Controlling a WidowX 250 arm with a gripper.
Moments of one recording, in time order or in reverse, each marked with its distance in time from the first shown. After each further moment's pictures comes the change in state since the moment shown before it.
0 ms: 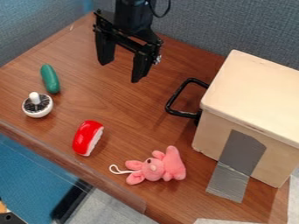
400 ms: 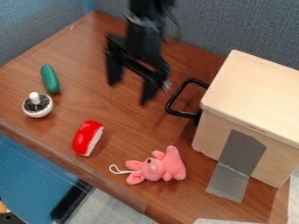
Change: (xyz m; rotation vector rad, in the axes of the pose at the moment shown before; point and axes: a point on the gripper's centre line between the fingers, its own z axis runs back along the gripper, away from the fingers) arm -0.011 -0.041 -0.023 -0.014 0.034 -0.102
